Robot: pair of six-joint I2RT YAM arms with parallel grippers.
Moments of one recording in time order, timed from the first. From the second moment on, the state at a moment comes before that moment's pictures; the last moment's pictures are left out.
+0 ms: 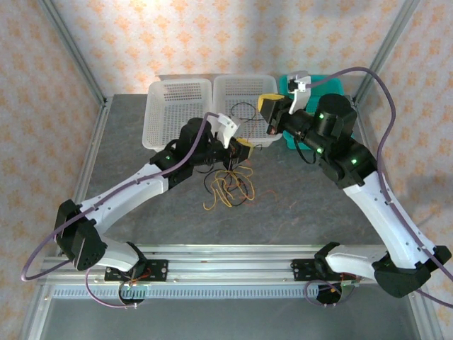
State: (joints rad) left arm -0.68 1.40 1.21 -0.13 0.38 -0.17; right arm 0.58 1.16 1.49 -0.38 -0.11 0.27
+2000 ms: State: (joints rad) left arm -0.14 1.89 1.69 -0.10 0.00 -0.48; right arm 0.71 1.10 0.98 0.02 0.07 0.63
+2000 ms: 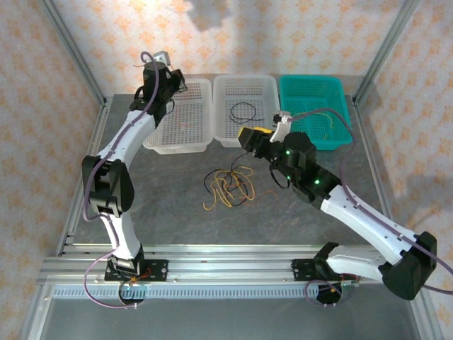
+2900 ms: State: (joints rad) left arm -0.13 2.00 1.54 -0.11 0.00 -0.52; right arm 0.71 1.18 0.98 0.06 0.04 0.65
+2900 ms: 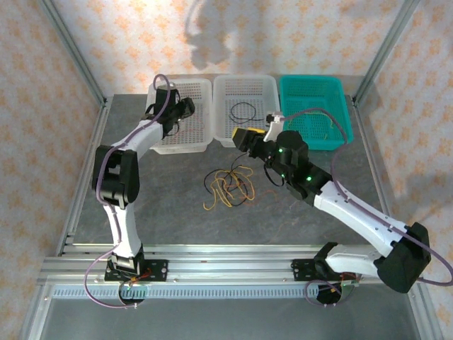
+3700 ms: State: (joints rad) left arm -0.38 1.41 0.93 -0.04 -0.04 -0.43; right arm 0.67 1.46 1.06 -0.27 0.15 0.82
